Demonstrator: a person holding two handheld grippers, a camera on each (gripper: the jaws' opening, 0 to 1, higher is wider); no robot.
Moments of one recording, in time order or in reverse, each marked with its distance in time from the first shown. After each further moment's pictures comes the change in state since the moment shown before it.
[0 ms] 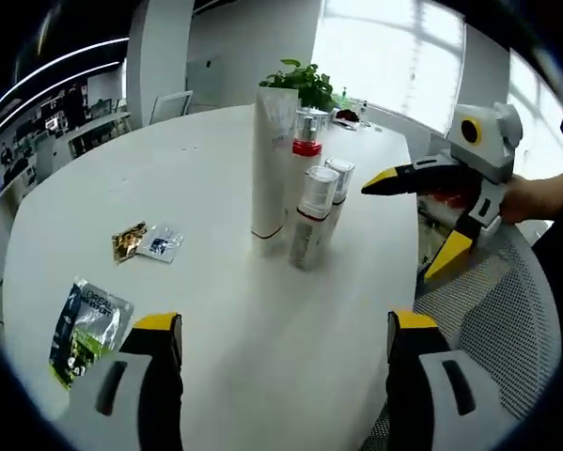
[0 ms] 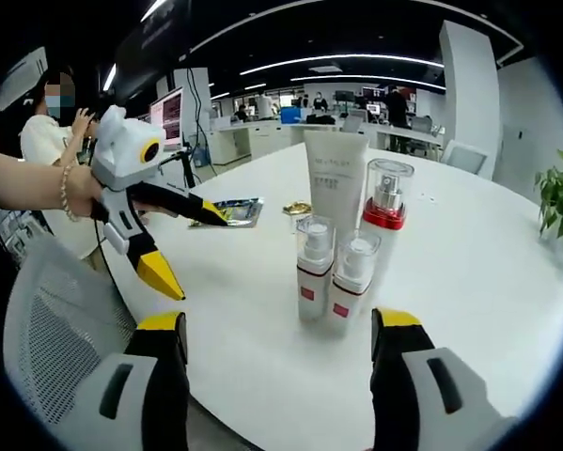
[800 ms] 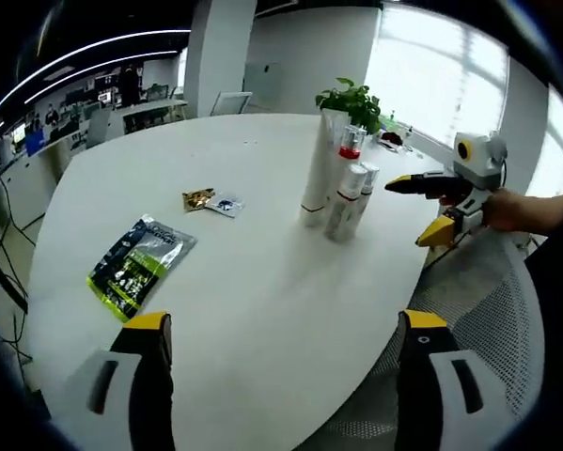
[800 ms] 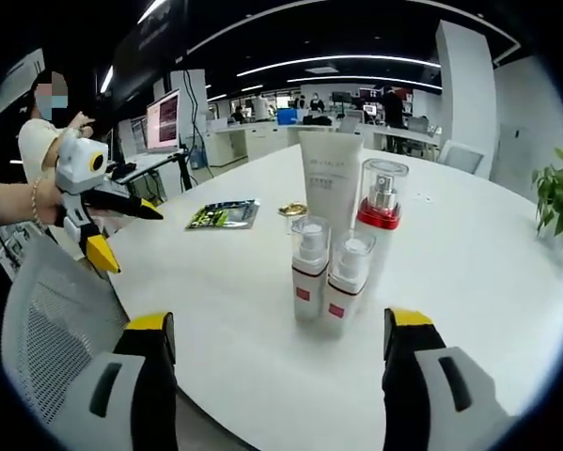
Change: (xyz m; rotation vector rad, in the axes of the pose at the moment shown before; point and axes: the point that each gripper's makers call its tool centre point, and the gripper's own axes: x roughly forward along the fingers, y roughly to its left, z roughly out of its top) left arm -0.080 0.024 -0.050 -0.167 -0.049 0.171; right arm 0.001 -0.006 0.000 0.004 -0.009 -0.026
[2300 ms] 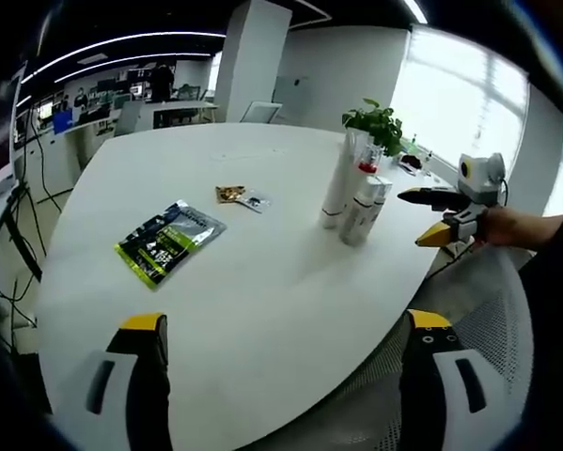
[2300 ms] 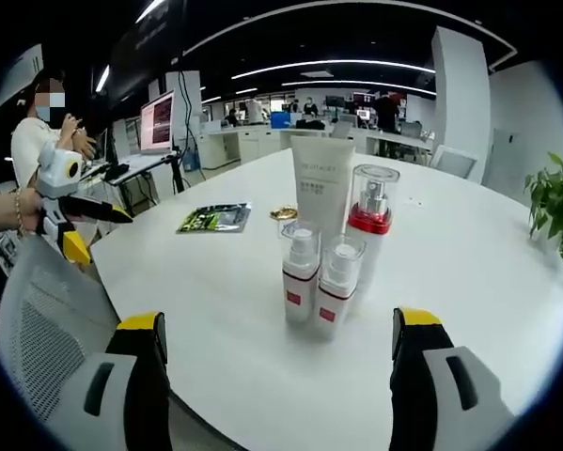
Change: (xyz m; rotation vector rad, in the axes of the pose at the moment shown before) left arm -0.032 0.007 -0.015 -0.112 -0.066 0.048; right arm -0.001 -0.004 0.002 -0.010 -0.012 -0.029
